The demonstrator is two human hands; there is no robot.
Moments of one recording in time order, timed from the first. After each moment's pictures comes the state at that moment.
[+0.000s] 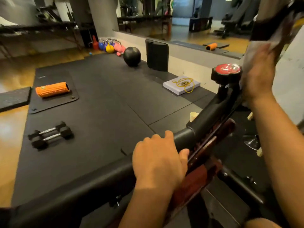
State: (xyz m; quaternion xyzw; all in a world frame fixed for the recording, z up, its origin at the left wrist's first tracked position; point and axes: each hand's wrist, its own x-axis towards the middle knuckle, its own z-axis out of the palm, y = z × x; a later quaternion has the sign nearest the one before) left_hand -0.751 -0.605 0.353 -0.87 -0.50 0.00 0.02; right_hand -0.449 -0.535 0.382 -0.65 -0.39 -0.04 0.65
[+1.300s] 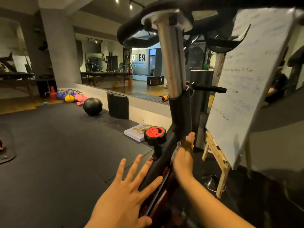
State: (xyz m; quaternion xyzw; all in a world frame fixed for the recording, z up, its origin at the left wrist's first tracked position) left_hand -0.678 -0.526 0.333 -0.96 -0.12 -0.09 0.24; right_hand -0.483 -0.560 0.339 -0.62 -0.27 0.04 0.73
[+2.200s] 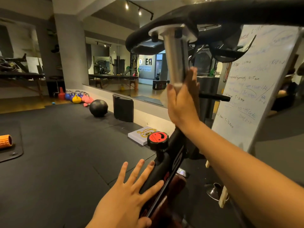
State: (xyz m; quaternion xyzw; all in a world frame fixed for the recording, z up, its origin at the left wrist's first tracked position) left_hand -0.682 -0.530 0.350 -0.97 -0.17 0.04 0.16; right_hand -0.474 -0.535 0.499 -0.62 -0.52 -0.21 0.55
